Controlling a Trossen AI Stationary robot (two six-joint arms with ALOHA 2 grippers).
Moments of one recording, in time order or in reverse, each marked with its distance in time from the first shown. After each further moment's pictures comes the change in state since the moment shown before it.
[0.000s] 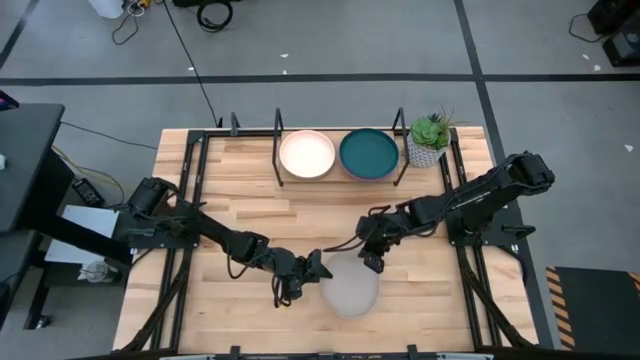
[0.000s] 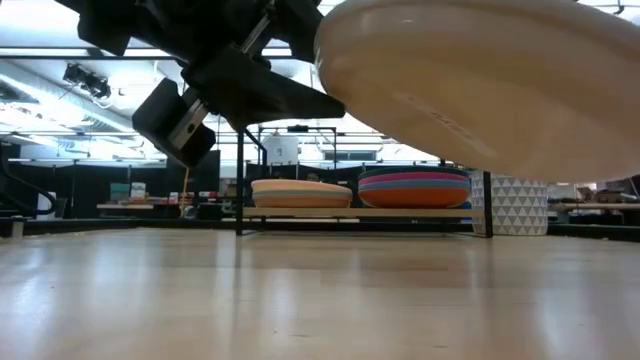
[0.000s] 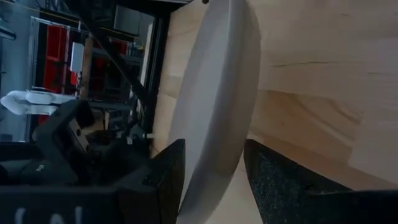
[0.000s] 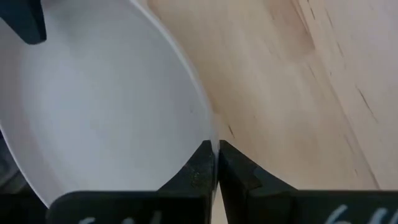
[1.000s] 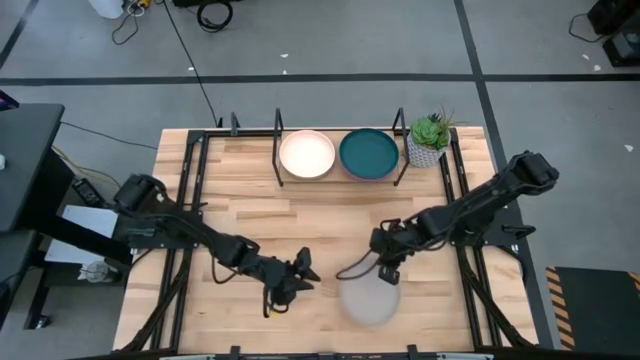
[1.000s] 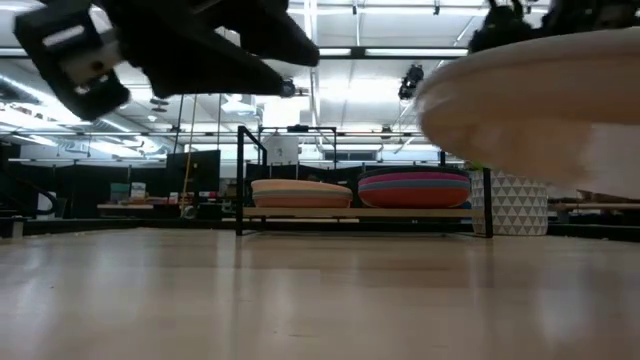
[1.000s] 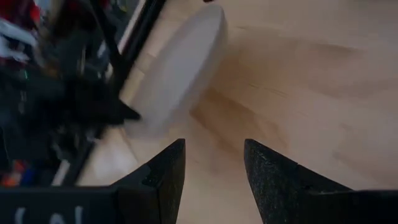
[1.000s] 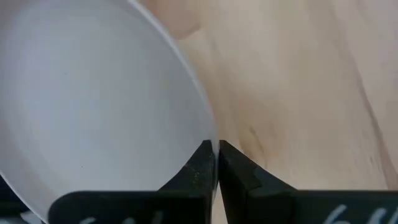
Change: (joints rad) left arm -0.087 -0.112 -0.004 -0.216 -0.094 -0.409; right arm 0.156 -0.034 0.000 -0.233 0.101 0.093
